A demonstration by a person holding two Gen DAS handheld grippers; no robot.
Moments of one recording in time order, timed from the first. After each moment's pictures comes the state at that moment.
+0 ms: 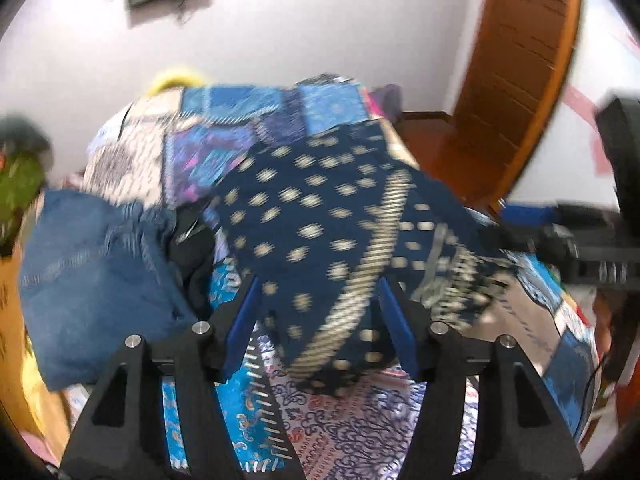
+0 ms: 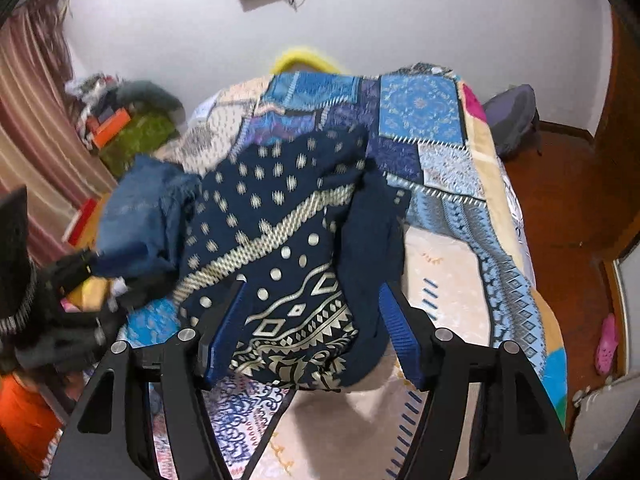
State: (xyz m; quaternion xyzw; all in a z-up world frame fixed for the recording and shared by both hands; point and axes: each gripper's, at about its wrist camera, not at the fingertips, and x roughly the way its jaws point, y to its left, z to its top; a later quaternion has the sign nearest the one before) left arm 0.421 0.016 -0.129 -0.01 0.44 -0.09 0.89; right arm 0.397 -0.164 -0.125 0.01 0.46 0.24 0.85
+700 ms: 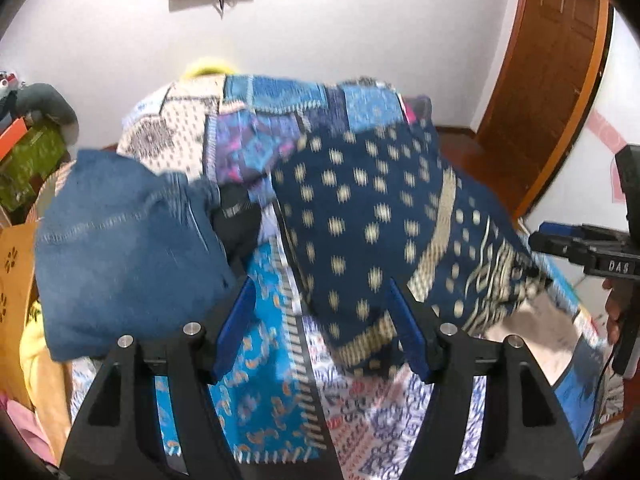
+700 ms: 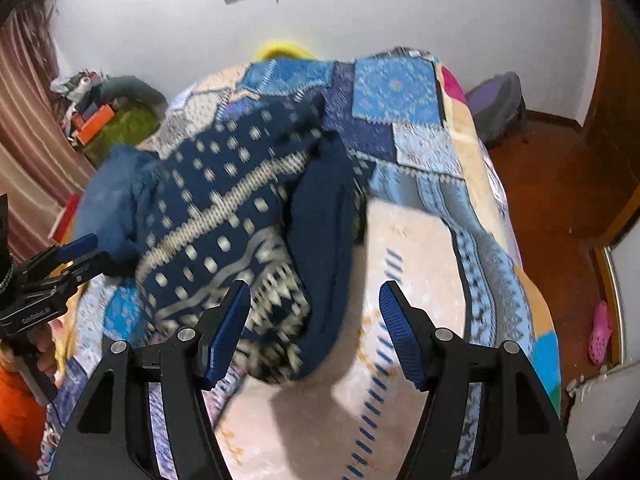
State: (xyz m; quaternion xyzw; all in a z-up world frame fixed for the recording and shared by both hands) left arm 0.406 0.051 -0.132 -0.03 0.42 -0.05 0.91; right arm 0.394 -0.197 -0.130 0.01 0.47 0.22 0.86
